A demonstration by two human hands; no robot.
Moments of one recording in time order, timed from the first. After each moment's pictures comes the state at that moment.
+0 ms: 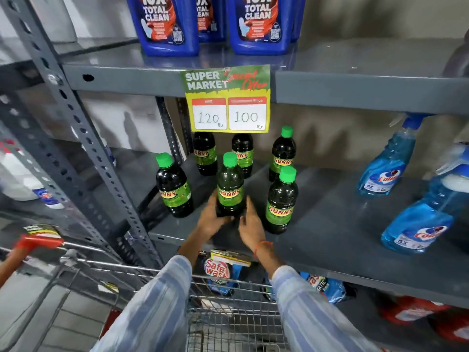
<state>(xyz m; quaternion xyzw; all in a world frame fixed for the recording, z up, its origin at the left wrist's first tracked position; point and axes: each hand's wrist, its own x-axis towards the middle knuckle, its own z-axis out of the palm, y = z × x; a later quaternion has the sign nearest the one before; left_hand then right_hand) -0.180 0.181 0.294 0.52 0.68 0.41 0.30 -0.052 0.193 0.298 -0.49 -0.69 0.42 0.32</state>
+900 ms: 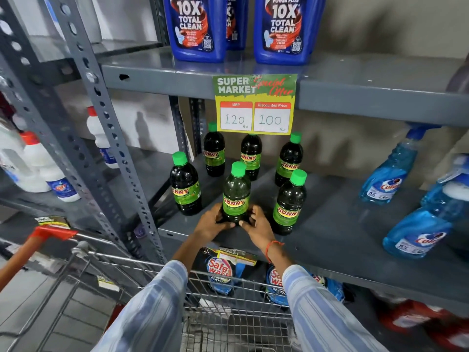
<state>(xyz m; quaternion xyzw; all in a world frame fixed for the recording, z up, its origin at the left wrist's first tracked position) -0.208 0.160 0.279 0.53 0.67 0.37 0.37 -0.046 0.178 0.311 -0.48 -0.66 0.50 0.30</state>
